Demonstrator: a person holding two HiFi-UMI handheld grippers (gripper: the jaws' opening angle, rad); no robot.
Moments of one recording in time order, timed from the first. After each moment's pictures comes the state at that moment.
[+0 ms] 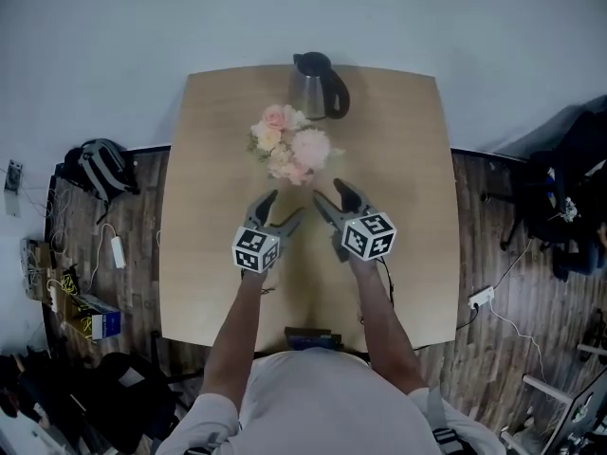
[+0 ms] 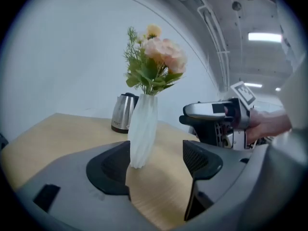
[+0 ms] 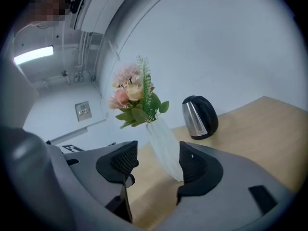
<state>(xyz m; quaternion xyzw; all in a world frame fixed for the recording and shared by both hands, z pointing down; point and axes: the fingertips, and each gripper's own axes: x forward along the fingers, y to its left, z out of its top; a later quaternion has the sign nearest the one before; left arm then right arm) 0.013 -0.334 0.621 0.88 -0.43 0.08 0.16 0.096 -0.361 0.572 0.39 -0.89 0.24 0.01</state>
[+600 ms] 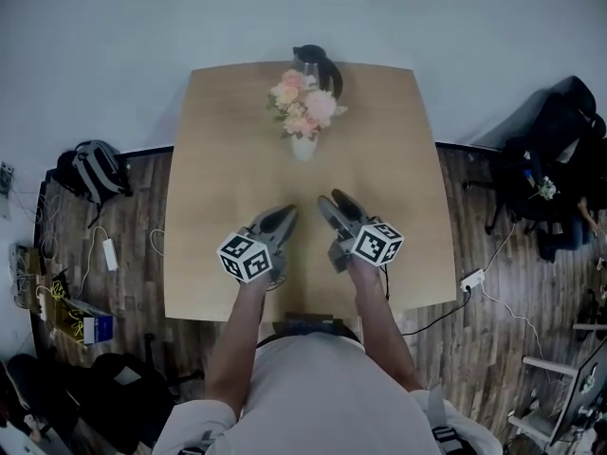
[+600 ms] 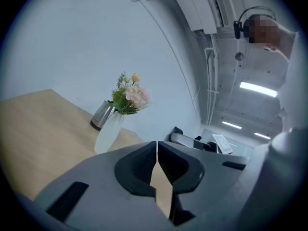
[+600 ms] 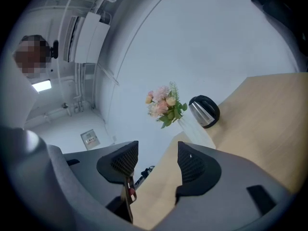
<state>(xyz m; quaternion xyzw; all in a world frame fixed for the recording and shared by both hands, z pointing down) 0.004 -0.193 0.527 0.90 -0.33 -0.08 0.26 0.088 -0.226 0.528 0.39 -0.85 0.33 -0.13</state>
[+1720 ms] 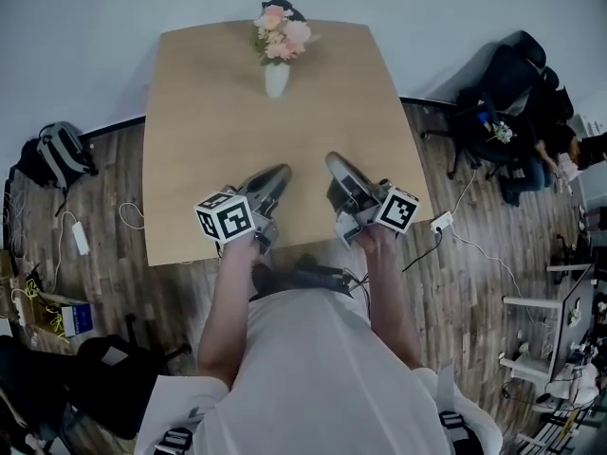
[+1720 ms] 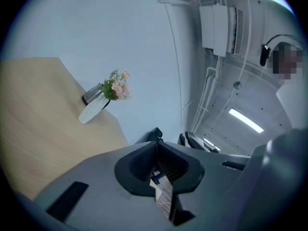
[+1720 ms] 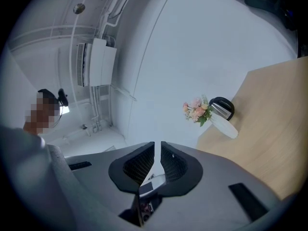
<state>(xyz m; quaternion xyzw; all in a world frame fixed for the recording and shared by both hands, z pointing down) 0.003 -0.054 0.471 0.88 -0.23 -0.14 0.39 0.083 -0.053 0.403 0.31 -0.86 0.34 -0.23</state>
